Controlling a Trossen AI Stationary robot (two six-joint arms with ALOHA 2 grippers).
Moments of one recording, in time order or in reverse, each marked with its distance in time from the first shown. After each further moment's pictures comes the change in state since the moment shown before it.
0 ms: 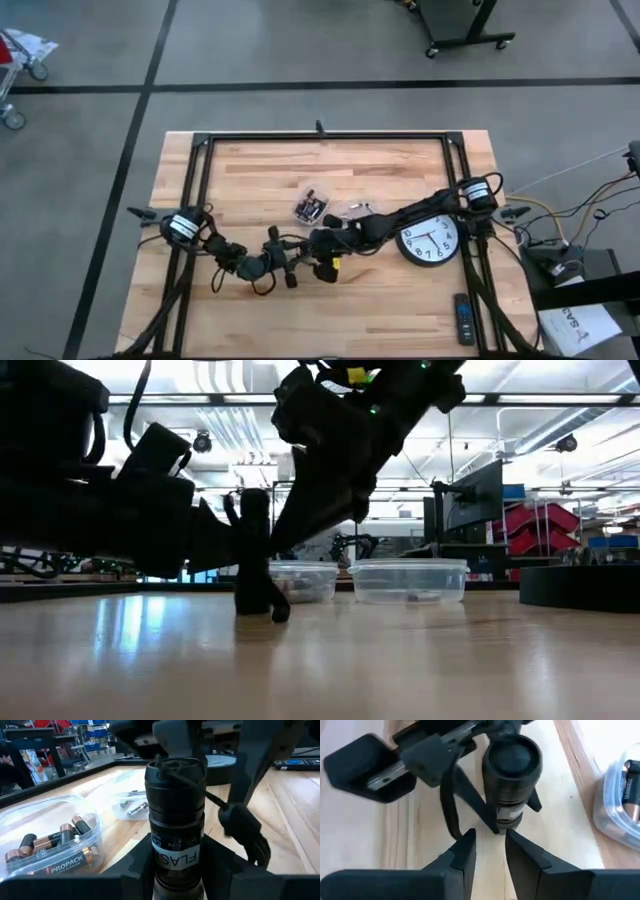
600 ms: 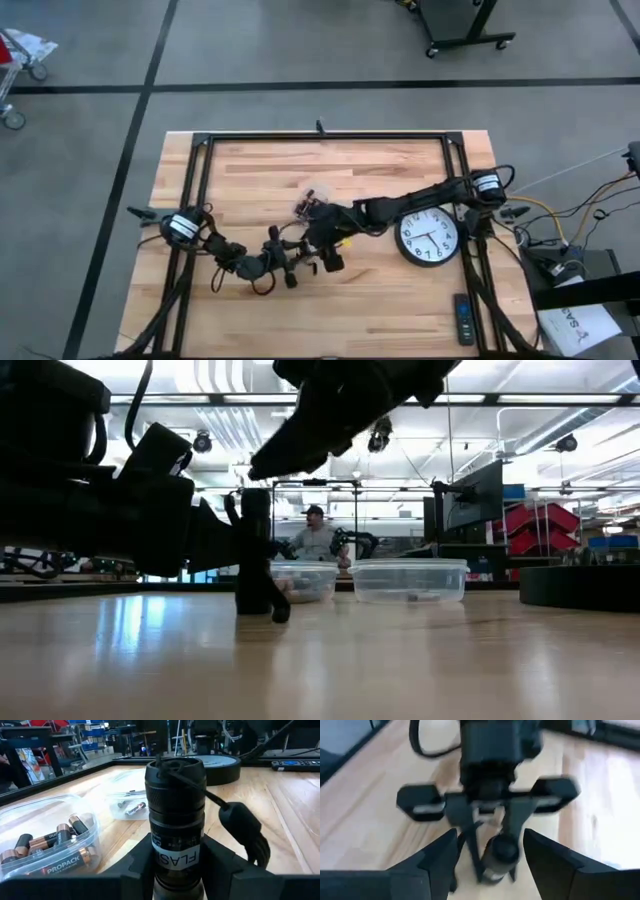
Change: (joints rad) left arm 0.000 0.000 -0.001 0.005 0.017 -0.005; right arm -0.103 -0.066 -0.013 0.177 -0.255 -0.448
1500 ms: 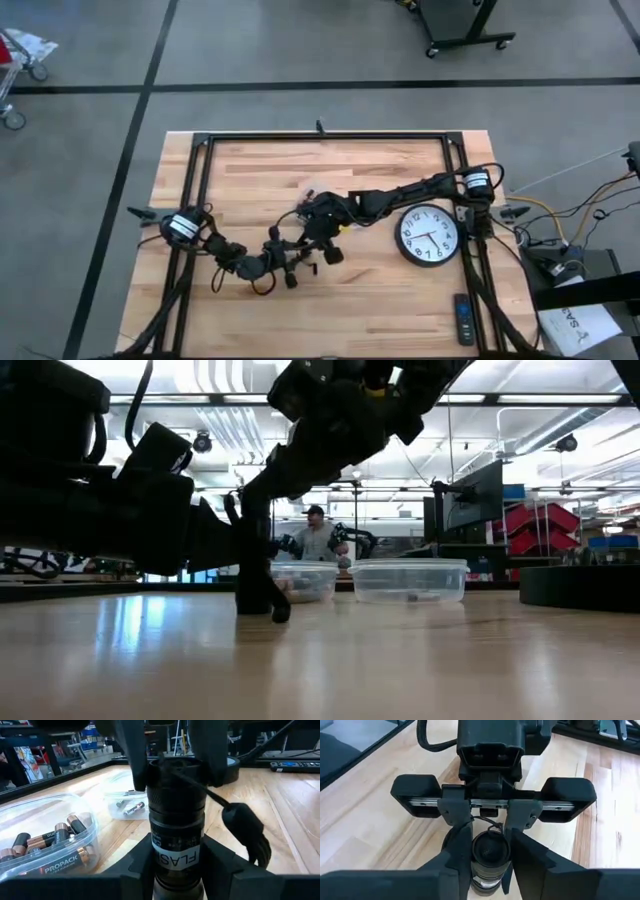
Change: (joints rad) left arm -0.001 0.000 0.001 -0.001 0.001 -0.008; right arm -0.077 0.085 -0.006 0.066 -0.216 -0.091
